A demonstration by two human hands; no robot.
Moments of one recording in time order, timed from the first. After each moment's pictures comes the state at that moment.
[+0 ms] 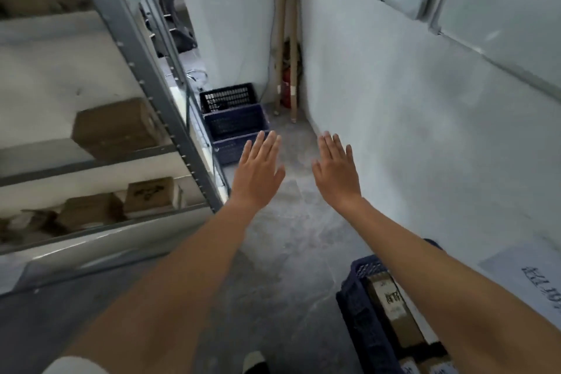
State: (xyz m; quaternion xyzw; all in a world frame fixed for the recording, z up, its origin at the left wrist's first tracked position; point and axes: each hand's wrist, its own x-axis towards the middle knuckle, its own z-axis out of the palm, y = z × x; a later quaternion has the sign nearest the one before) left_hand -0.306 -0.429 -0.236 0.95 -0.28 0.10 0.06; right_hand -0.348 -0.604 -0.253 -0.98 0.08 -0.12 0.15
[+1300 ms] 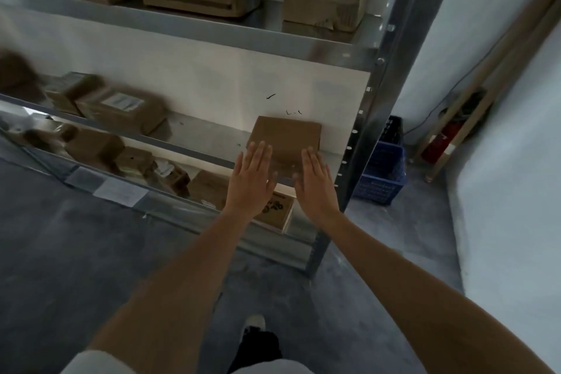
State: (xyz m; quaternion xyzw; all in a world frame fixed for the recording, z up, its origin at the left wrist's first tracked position) left_hand -0.092 -0.056 -0.274 0.99 0.04 0.10 0.04; right_hand -0.054 -0.214 -0.274 -0.95 -0.21 -0.03 0.22
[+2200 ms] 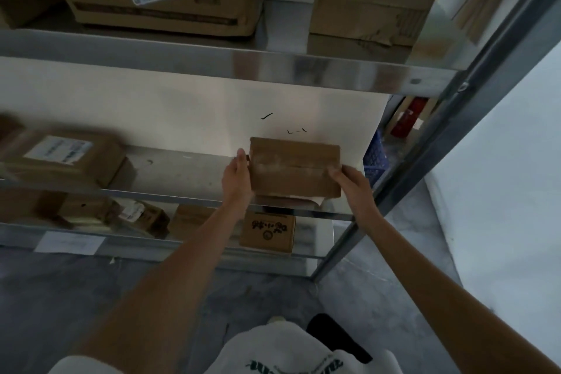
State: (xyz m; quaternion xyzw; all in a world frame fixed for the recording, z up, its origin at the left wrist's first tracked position) left_hand 0.057 0.045 -0.297 0.75 0.22 0.07 0.62; right_hand 0.048 -0.180 -0.289 -0.78 0.11 0.03 0.62
